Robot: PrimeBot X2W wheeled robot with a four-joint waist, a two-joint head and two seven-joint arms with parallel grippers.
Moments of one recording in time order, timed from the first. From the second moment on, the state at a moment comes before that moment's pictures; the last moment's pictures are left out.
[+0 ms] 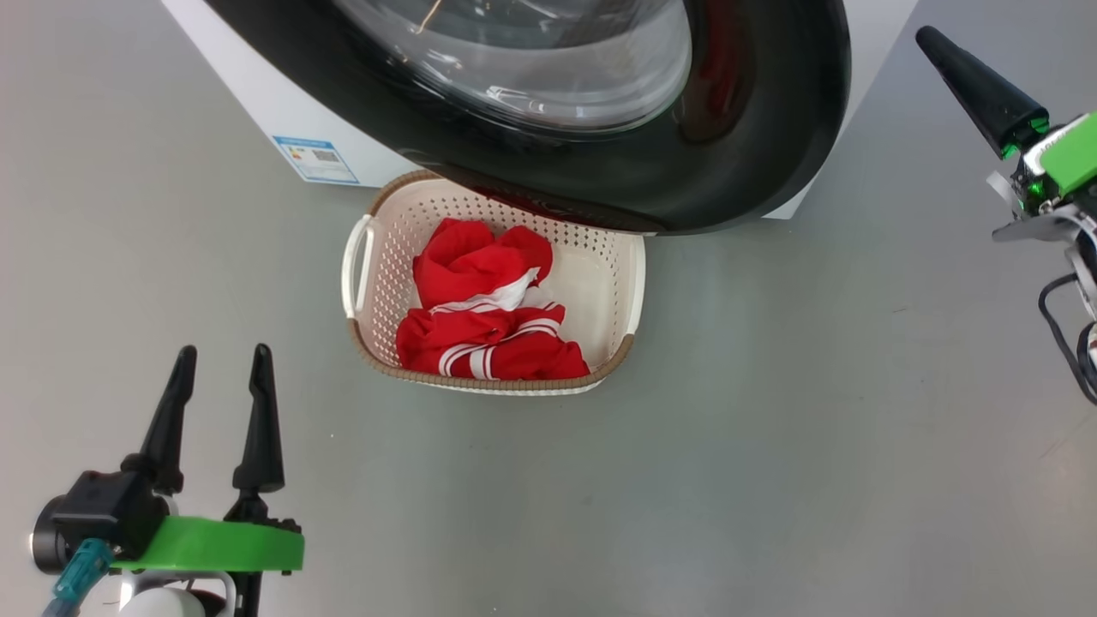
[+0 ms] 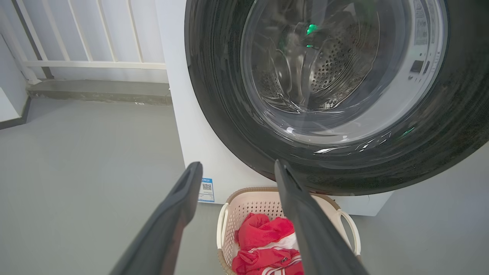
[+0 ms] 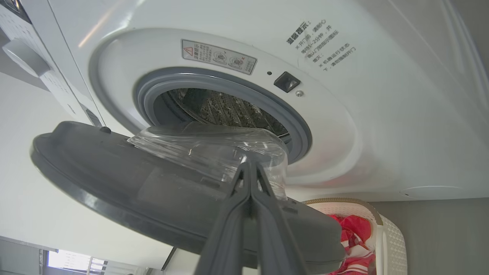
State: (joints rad) left arm -0.18 0.05 0.00 0.12 -0.21 -0.13 -0.25; right arm -0.89 -0.54 0.37 0.49 1.66 0.13 0.30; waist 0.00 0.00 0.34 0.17
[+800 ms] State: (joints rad) left arm -0.20 0.04 0.00 0.12 -0.21 -0.13 -0.25; right arm -1.07 -0.49 0.41 0.67 1.68 0.13 0.54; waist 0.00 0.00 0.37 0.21
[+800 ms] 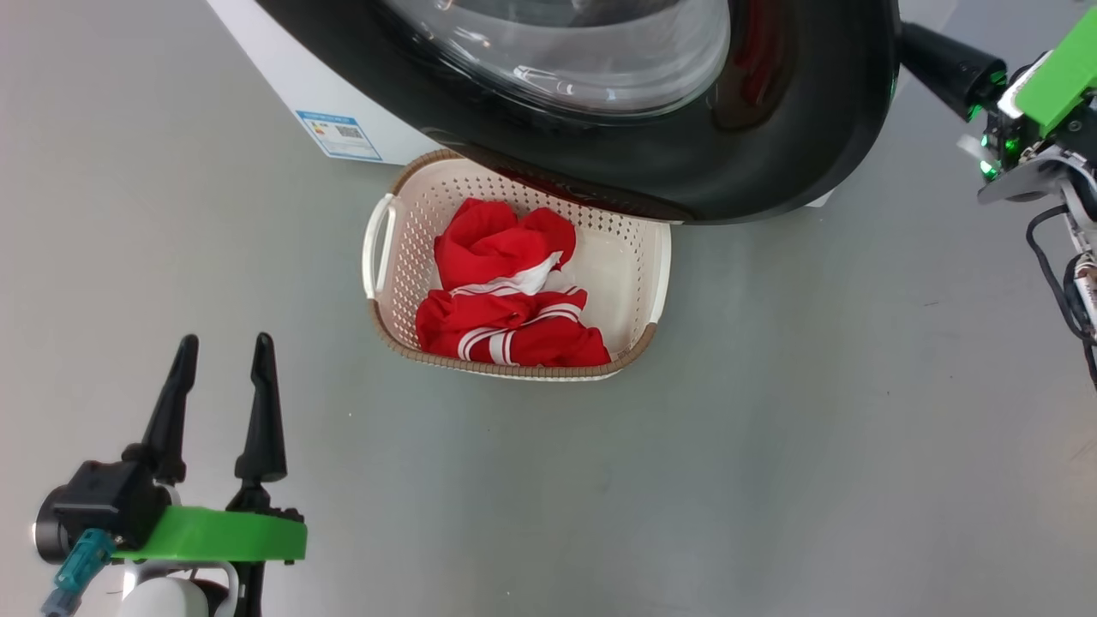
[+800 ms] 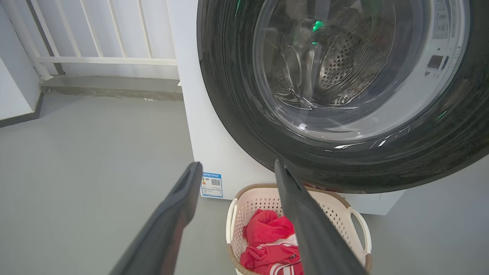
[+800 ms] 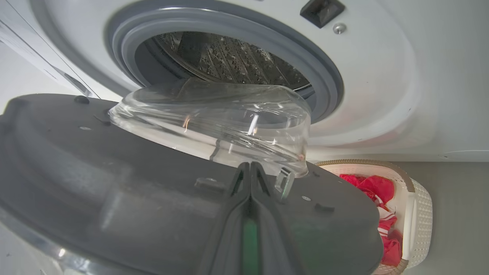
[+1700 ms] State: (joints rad) left arm -0.17 0.04 0.01 0.14 -0.21 -0.13 -0.25; right arm -0.96 -0.43 0.47 0.60 1.71 0.13 0.73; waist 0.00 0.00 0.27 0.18
